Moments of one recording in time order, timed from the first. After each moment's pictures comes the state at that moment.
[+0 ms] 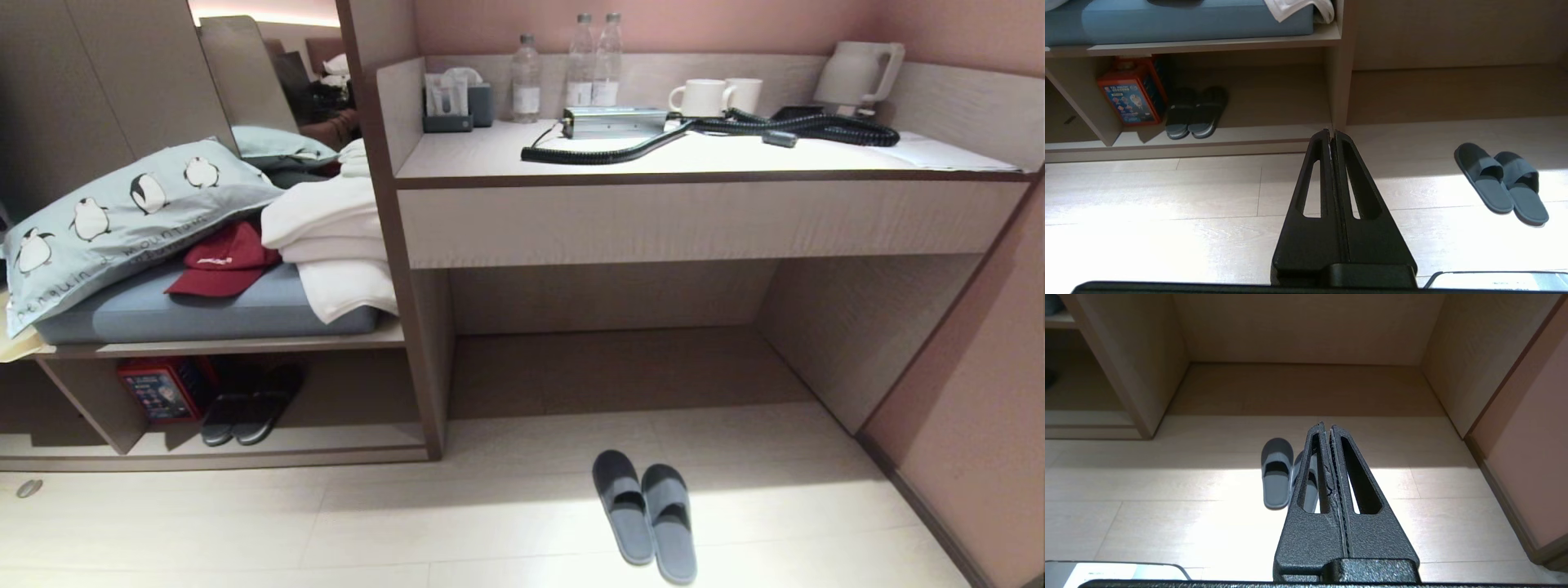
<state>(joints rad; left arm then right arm) 0.00 0.00 0.00 0.00 0.00 -0.01 -0.01 0.00 0.00 0.01 0.00 0.00</state>
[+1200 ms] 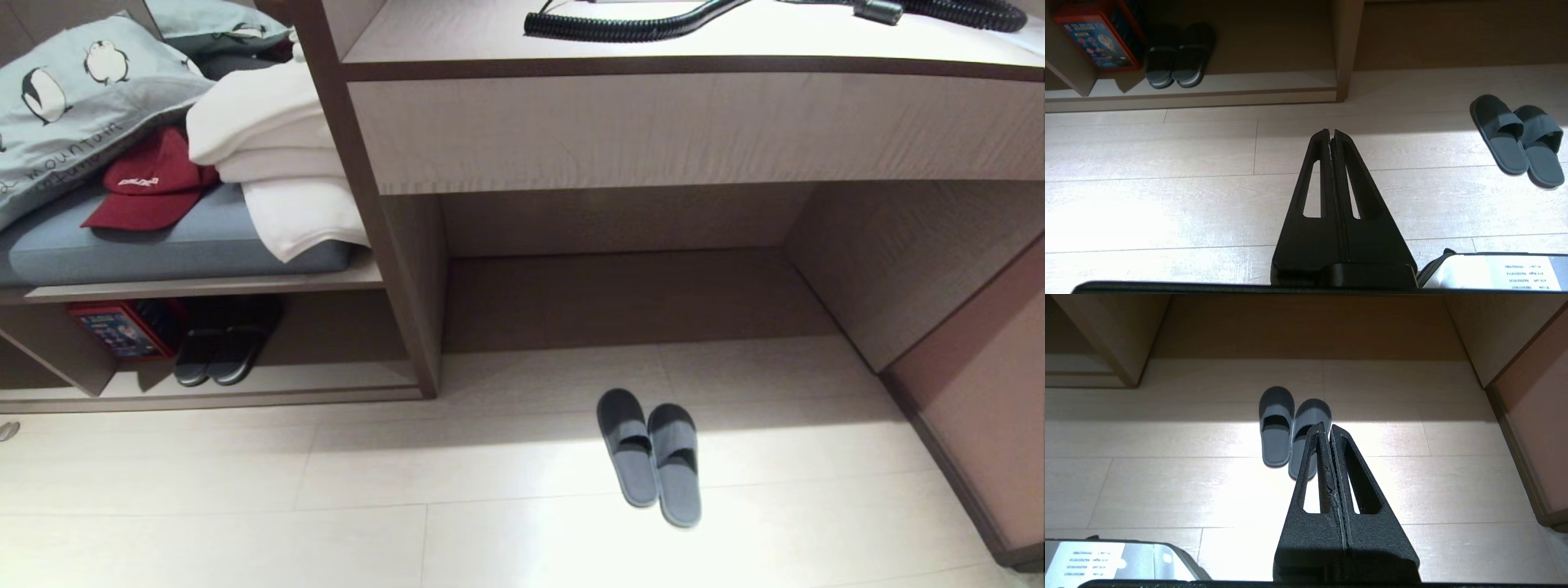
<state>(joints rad) 0.00 0.00 0.00 0.00 0.00 -0.02 -0.01 0.00 0.00 0.01 0.00 0.00</state>
